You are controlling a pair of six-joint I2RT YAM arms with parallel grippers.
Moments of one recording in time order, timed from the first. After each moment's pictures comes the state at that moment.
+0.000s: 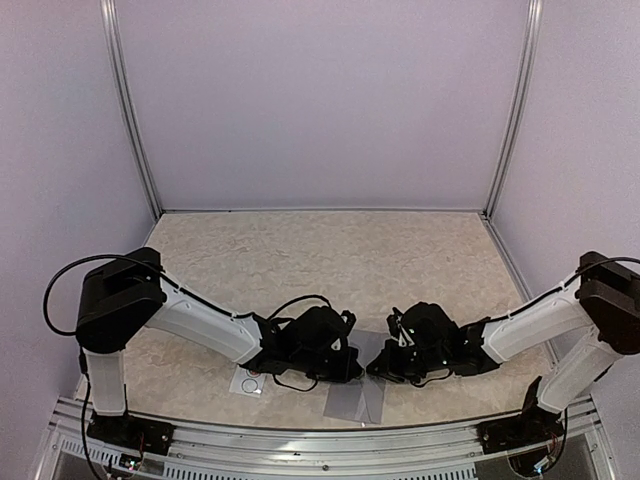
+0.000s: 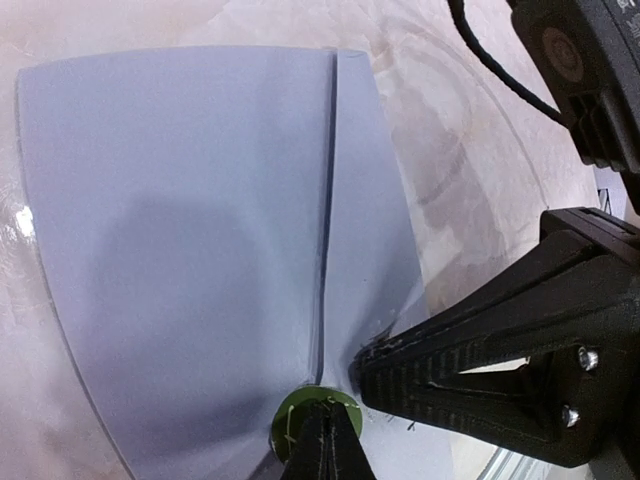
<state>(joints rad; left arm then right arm) -1.19 2.01 1.06 0.17 0.07 -0.87 1.00 1.55 0.49 0.29 -0.14 1.13</state>
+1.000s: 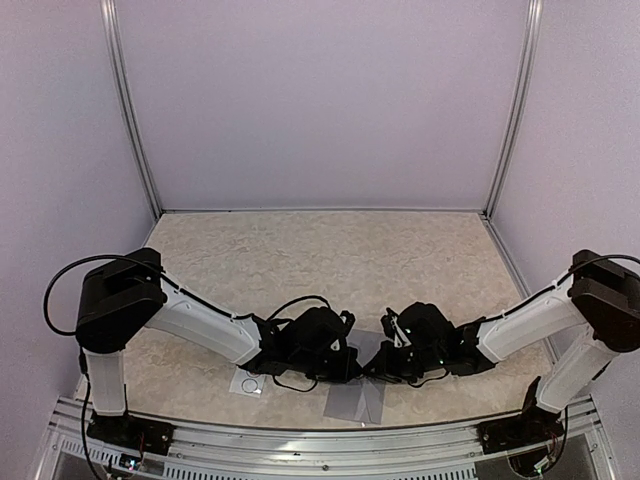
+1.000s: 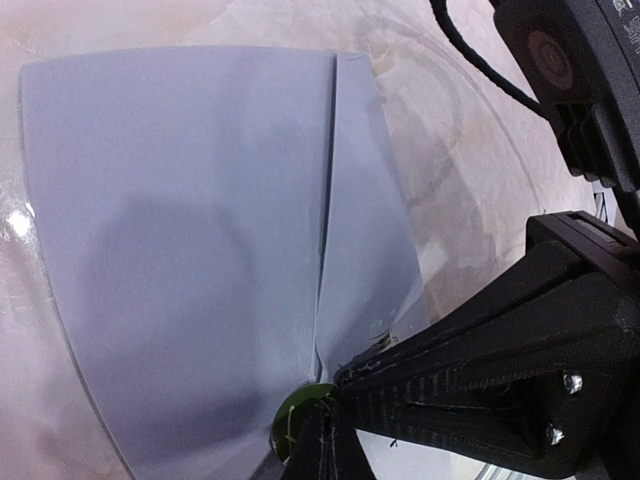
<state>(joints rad) -1.19 2.01 1.05 0.20 0.07 -0.89 1.00 1.57 0.50 0.30 -0.17 1.07</state>
